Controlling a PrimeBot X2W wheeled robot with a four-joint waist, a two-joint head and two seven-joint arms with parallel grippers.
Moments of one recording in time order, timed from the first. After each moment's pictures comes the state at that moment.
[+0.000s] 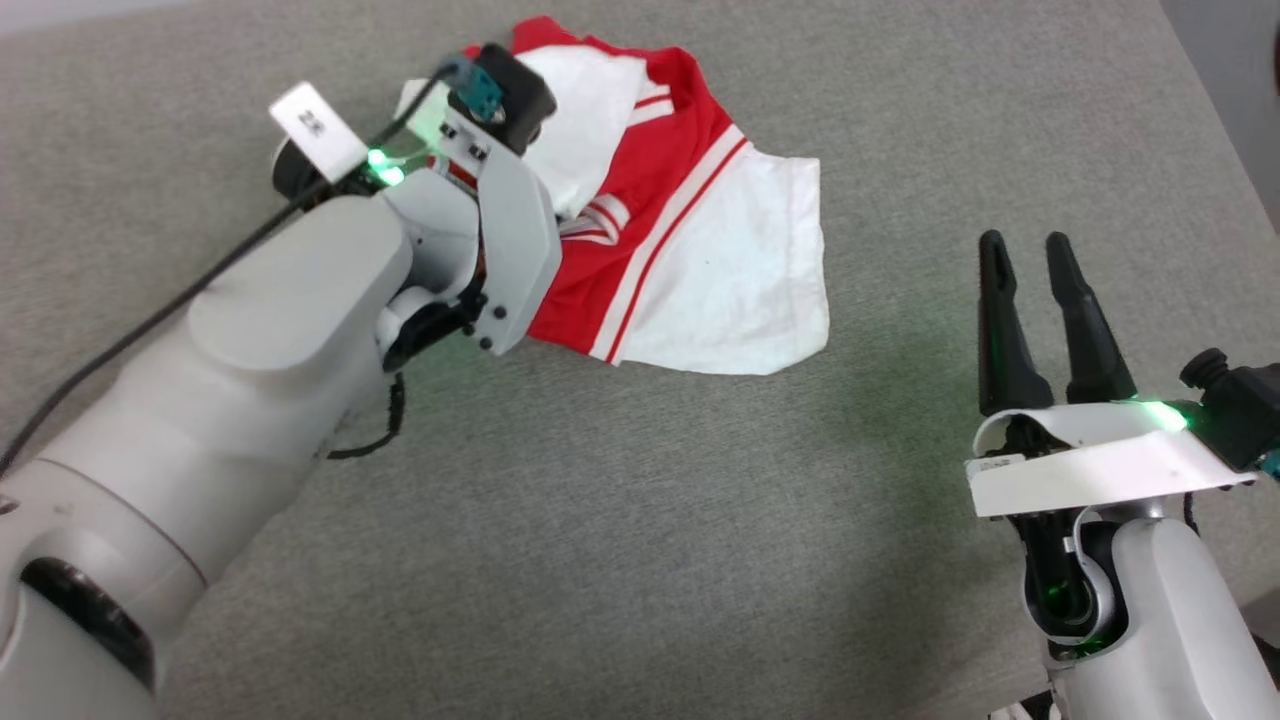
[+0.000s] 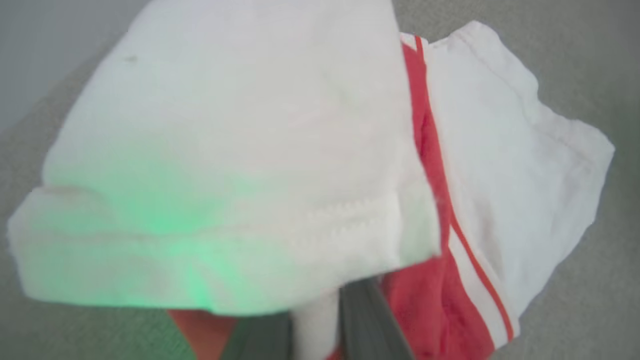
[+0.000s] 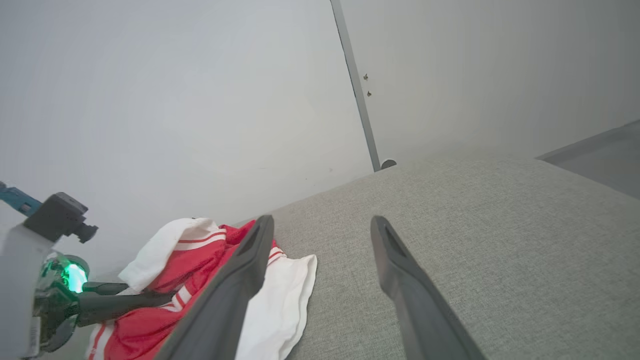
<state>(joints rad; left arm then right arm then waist) -1.29 0.40 -1.24 0.75 -1.03 -0.13 0.31 -0.38 -0.05 0.11 0.15 0.53 0.13 -0.26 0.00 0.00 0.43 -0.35</state>
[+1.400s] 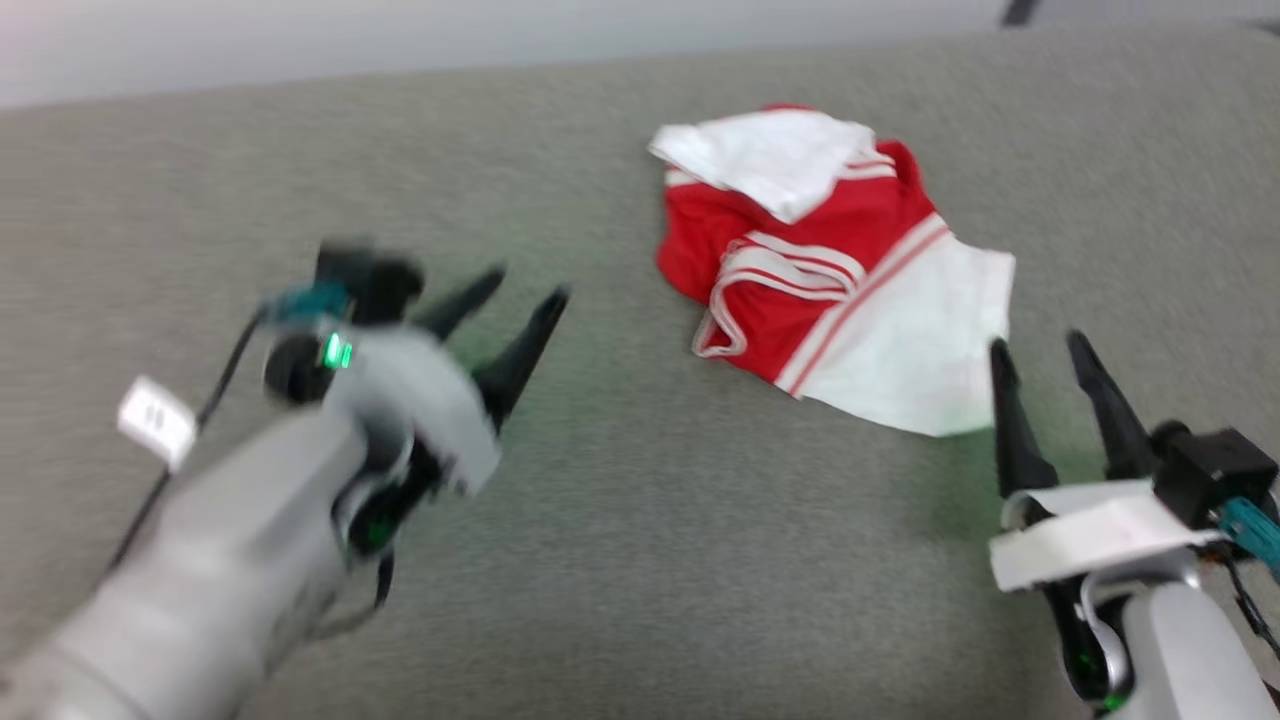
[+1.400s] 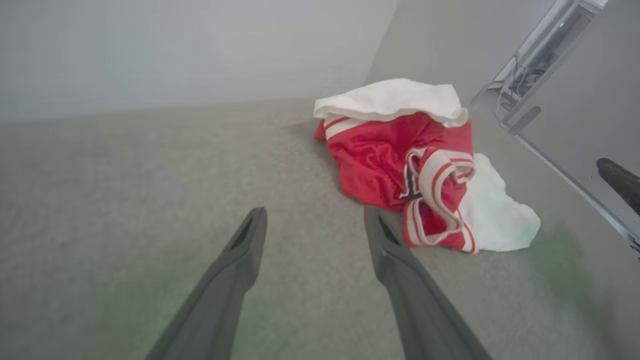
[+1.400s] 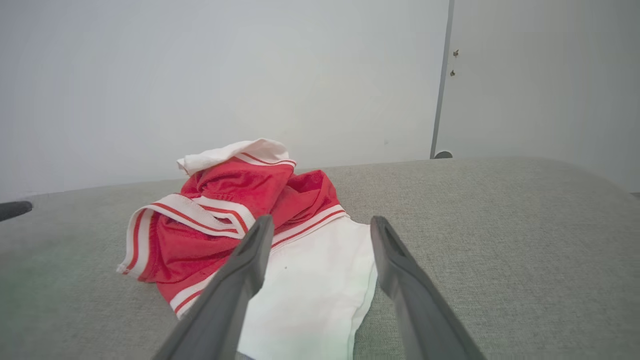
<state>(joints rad) -0.99 0.51 -1.18 0.61 -1.24 -0.13 -0.24 -0.31 -0.08 0.04 0.27 0.23 0.13 -0.26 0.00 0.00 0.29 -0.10</state>
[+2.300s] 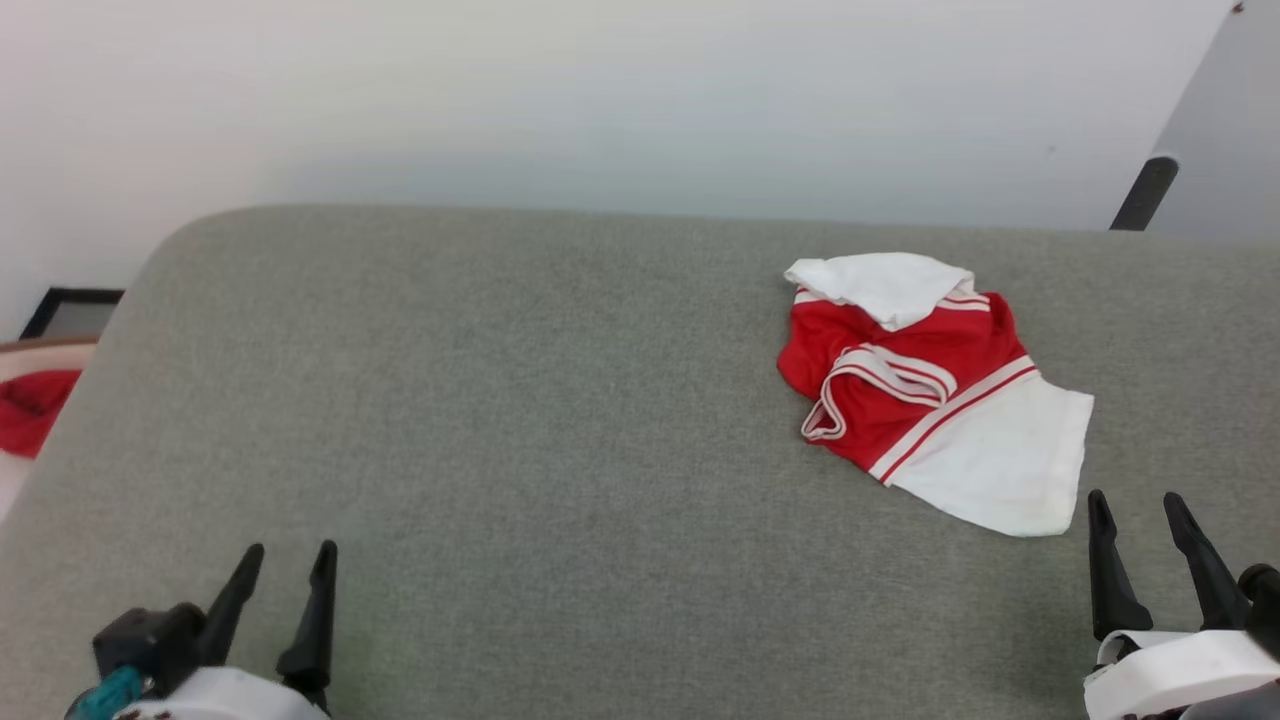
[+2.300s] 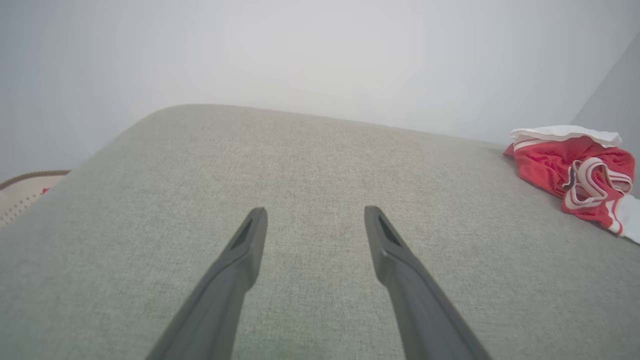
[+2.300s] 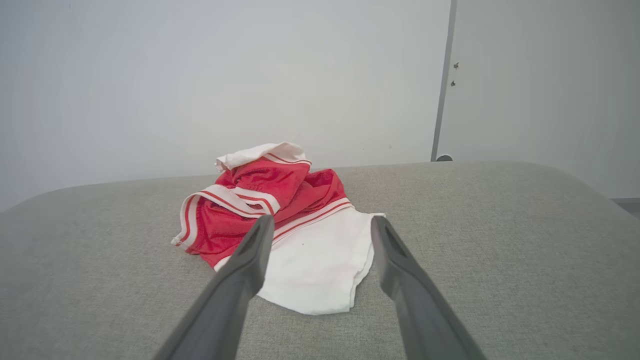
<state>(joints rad) -0.06 0.44 -0.21 0.30 -0.63 -0.04 -0.26 -0.05 -0.14 -0.09 0.21 0.25 0.13 -0.20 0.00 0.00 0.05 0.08</state>
